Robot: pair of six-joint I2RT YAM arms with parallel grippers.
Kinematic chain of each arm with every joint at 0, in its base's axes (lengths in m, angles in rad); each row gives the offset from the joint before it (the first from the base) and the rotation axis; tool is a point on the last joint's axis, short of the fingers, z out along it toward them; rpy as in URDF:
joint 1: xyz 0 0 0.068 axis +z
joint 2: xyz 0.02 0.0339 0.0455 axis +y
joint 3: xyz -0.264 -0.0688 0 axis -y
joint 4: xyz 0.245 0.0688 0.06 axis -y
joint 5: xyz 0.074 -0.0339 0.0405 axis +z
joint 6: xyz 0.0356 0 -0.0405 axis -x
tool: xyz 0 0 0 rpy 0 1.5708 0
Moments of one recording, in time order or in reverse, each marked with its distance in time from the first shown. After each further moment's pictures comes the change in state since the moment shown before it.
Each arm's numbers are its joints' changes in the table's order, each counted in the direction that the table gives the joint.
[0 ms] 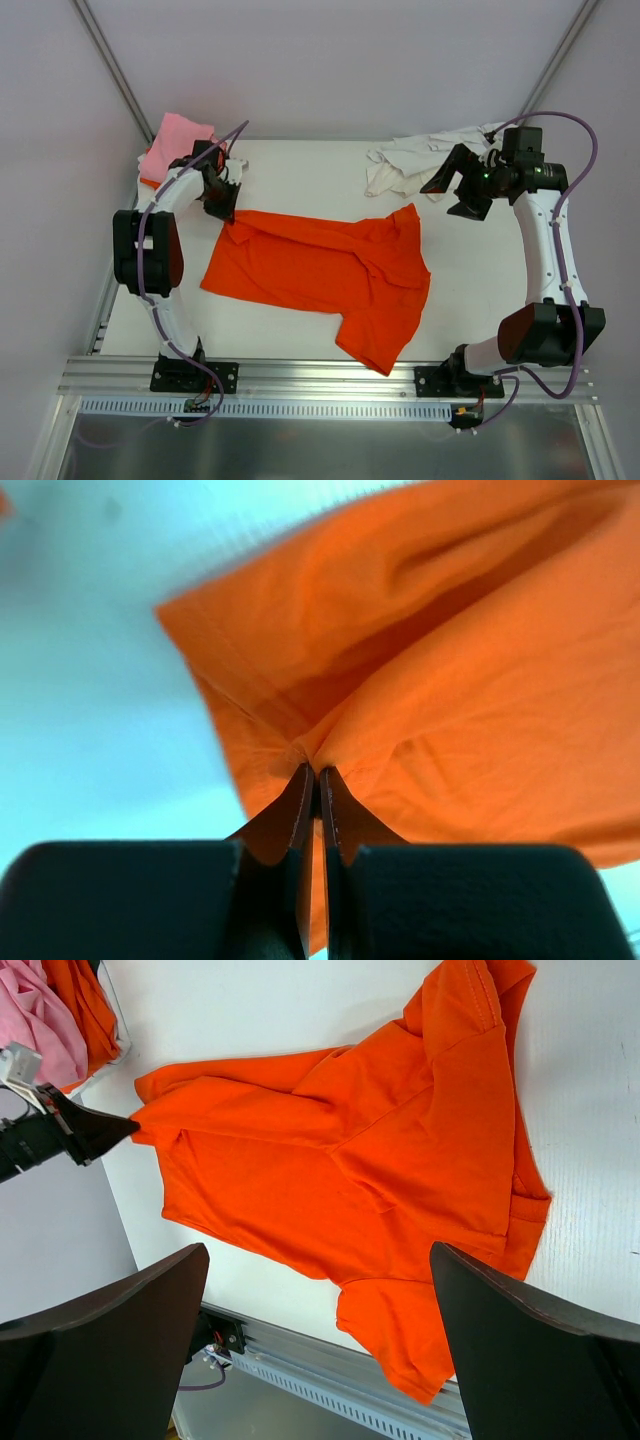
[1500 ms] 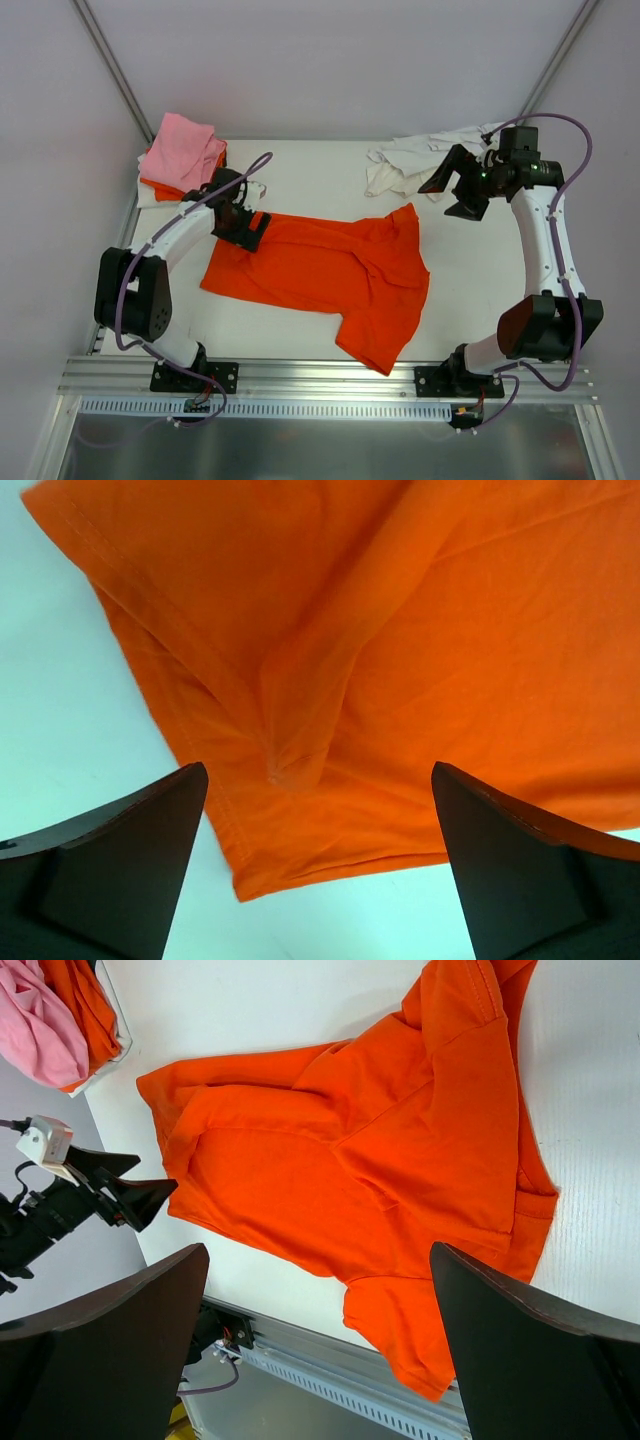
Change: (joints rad) left arm -0.204 -0.315 -0.299 0.093 0.207 0.056; right arm 0.002 0.032 0.000 0.002 0.015 -0.016
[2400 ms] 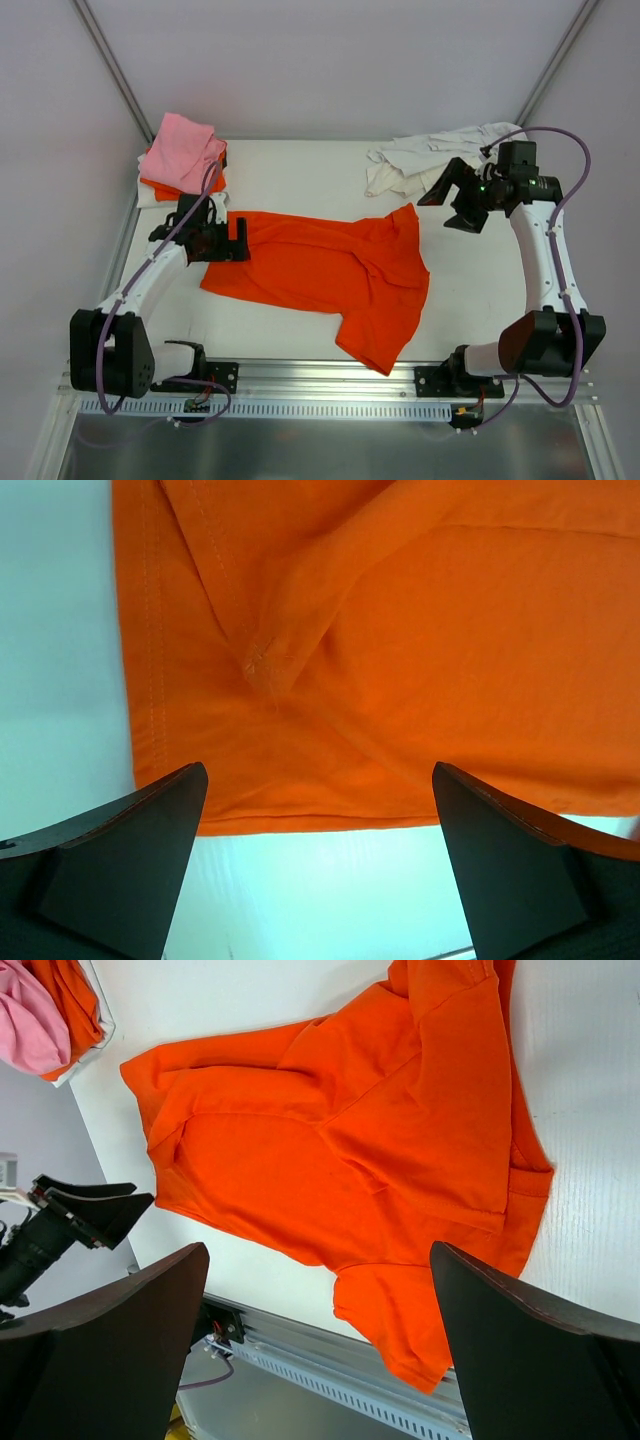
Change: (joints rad) left arm 0.138 -0.349 -0.306 0.112 -0.127 0.333; right arm 0.001 -0.090 -0.133 0.033 -0.007 0.002
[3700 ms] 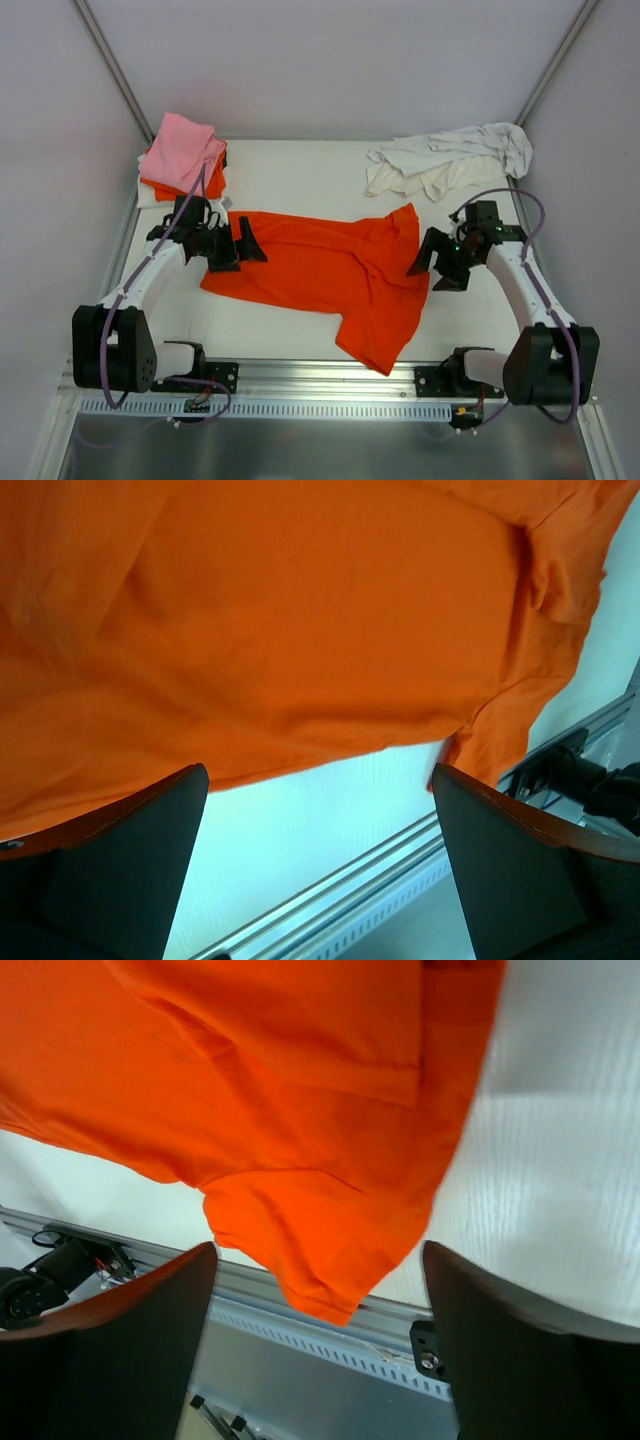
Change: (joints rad) left arm 0.047 0.010 -0.045 -0.021 -0.376 0.205; right arm 0.066 -0.207 -0.548 0.042 -0.088 0.096
